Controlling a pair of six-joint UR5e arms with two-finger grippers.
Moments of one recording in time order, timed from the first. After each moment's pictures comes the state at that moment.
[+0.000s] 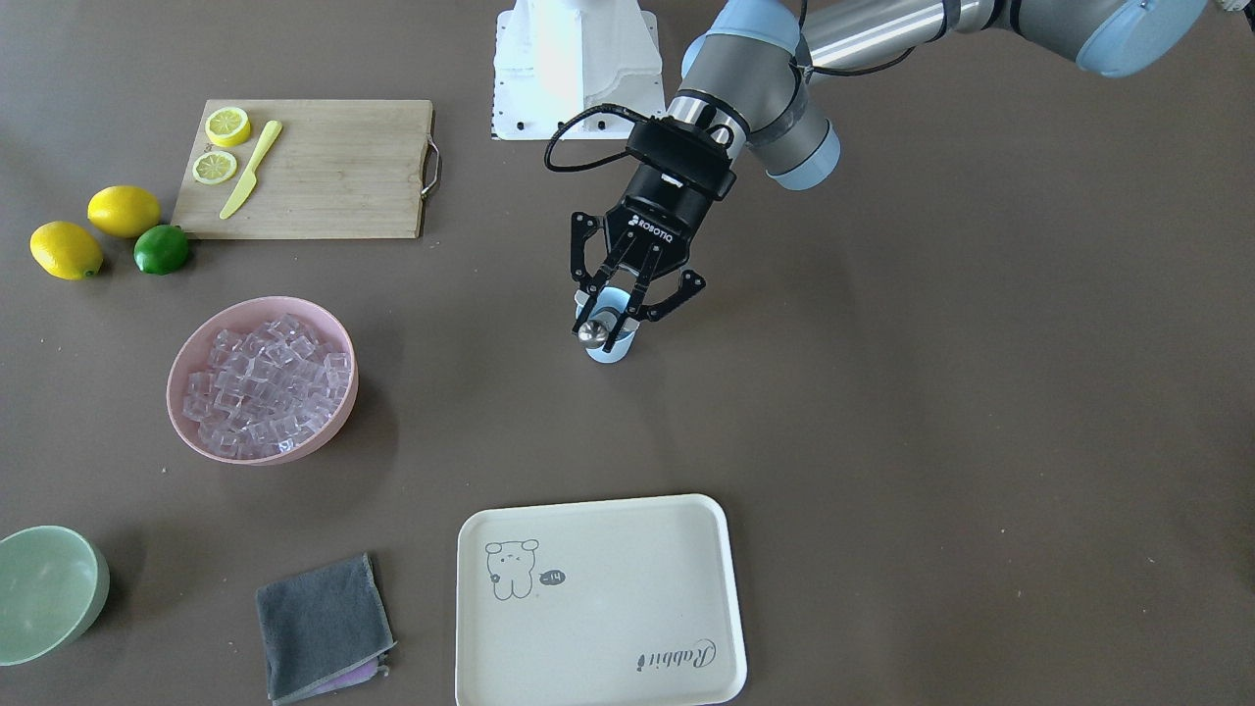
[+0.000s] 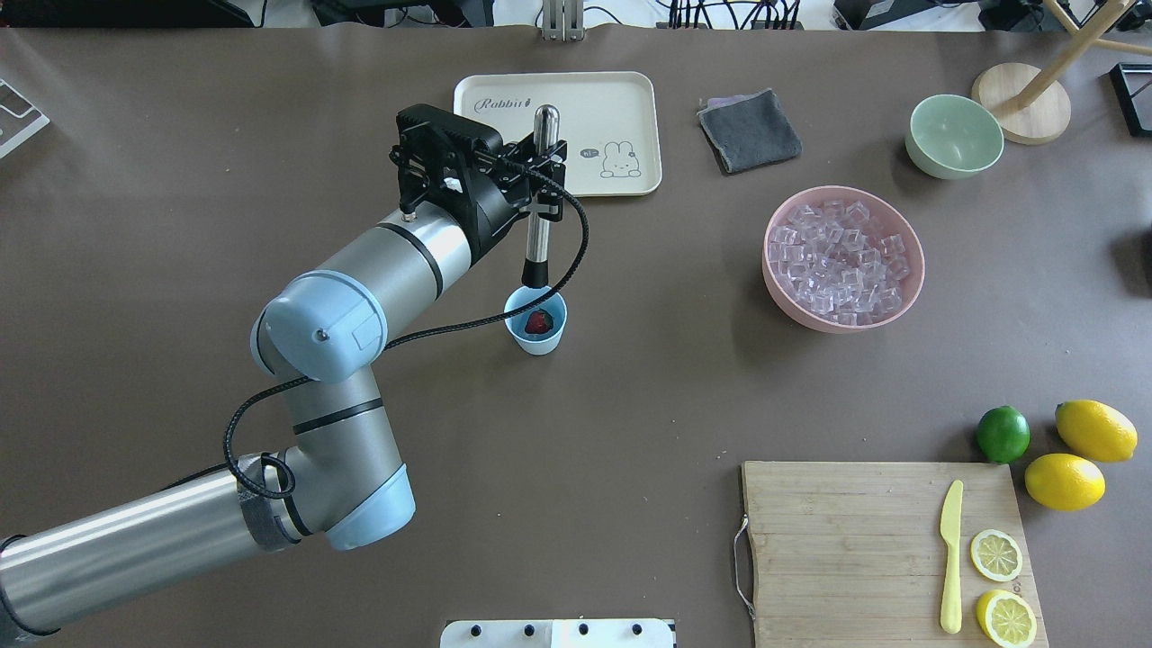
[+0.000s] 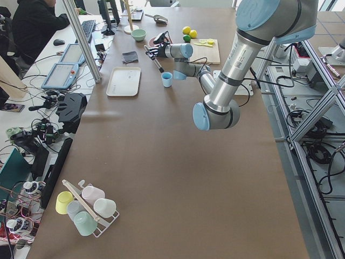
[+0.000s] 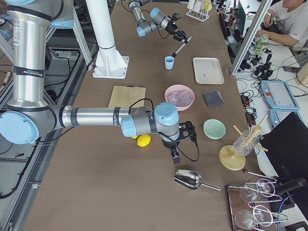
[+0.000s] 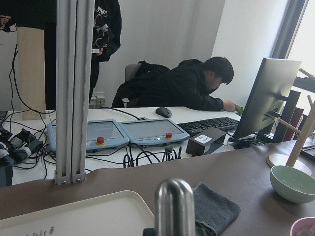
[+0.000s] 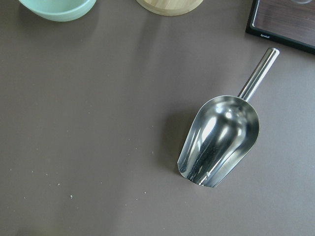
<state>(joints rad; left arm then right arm) -0.48 -2.22 -1.57 -2.61 -1.14 -0.78 1.58 -1.68 1.74 -1.40 2.30 -0.13</state>
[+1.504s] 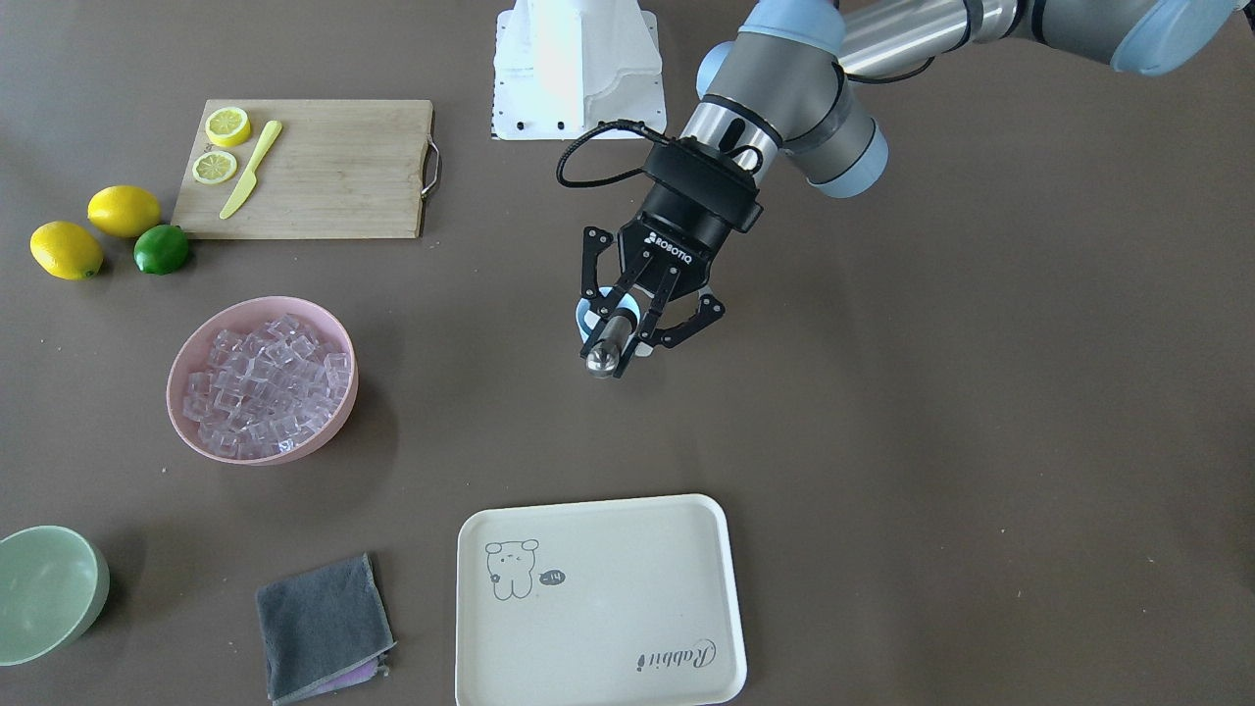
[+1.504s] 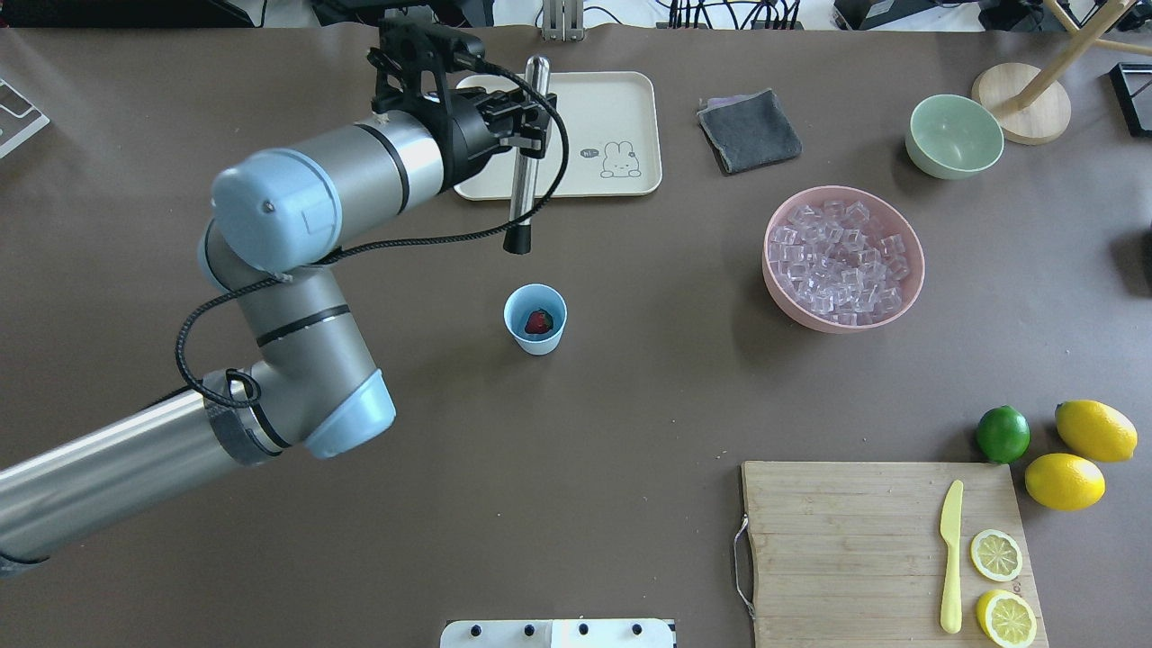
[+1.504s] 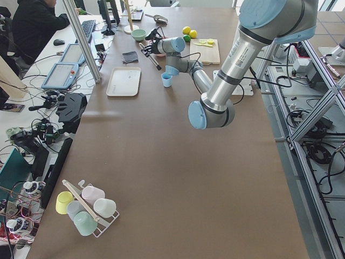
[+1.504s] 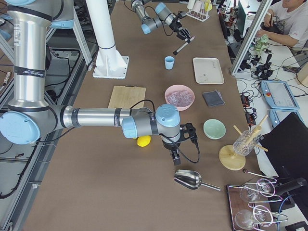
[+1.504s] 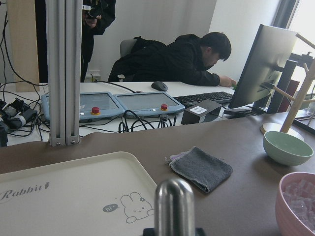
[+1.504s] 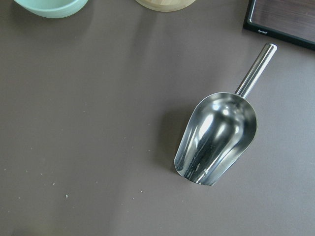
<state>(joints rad) -0.67 -2.24 -1.59 -2.49 -1.46 -0.85 1.58 -1.68 1.72 -1.39 2.30 -0.13</state>
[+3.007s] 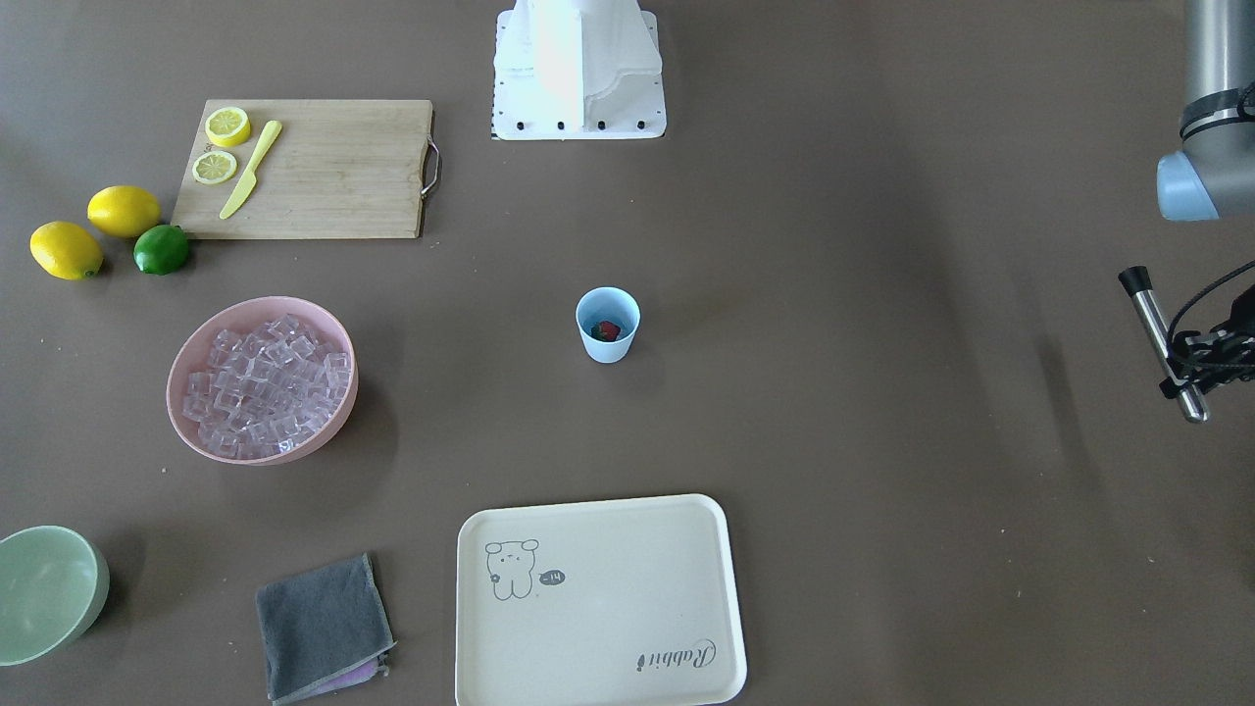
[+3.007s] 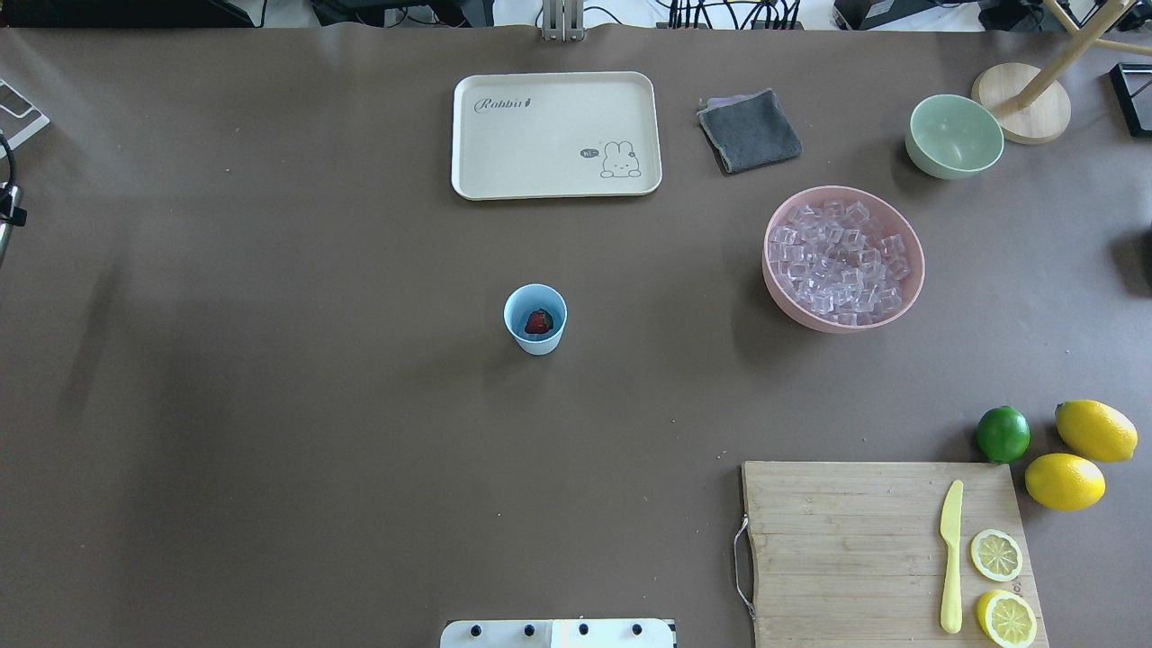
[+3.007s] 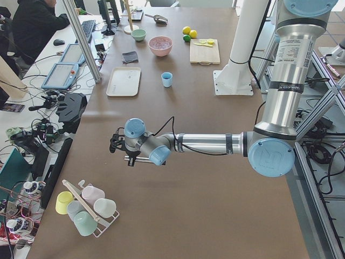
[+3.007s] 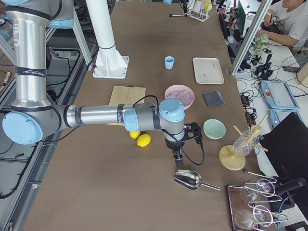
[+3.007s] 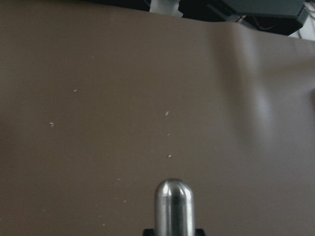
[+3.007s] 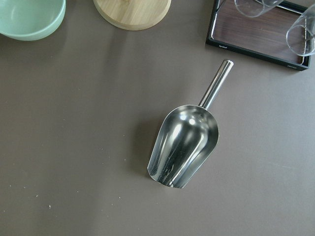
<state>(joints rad) -1.26 -1.68 -1.35 -2.25 -2.25 -0.55 1.64 -1.61 1.74 -1.53 2.25 -0.17</state>
